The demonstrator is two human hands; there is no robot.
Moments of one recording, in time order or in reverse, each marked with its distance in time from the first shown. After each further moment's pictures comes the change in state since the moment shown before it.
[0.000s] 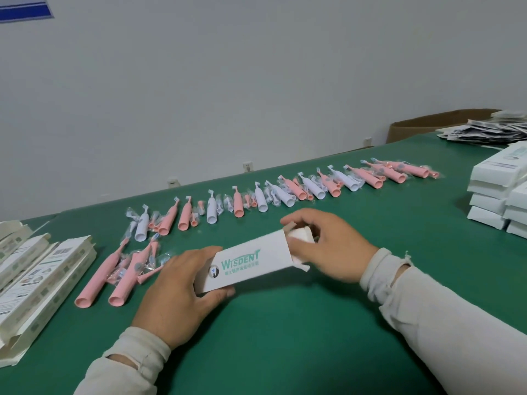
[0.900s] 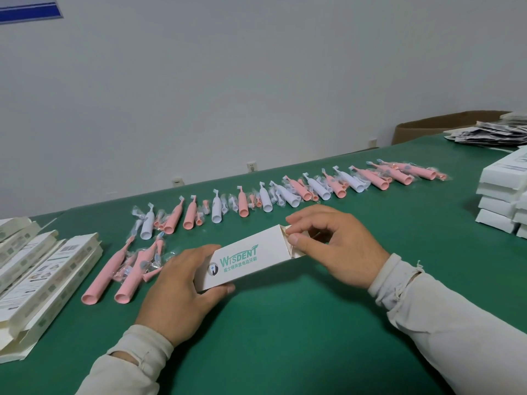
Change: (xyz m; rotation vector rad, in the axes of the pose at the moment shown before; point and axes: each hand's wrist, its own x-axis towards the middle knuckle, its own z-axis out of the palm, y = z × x) left_hand 0.000 -0.001 -0.002 -0.044 0.027 -0.079; right_hand -0.007 -0.004 0.000 0.057 0.094 -0.175
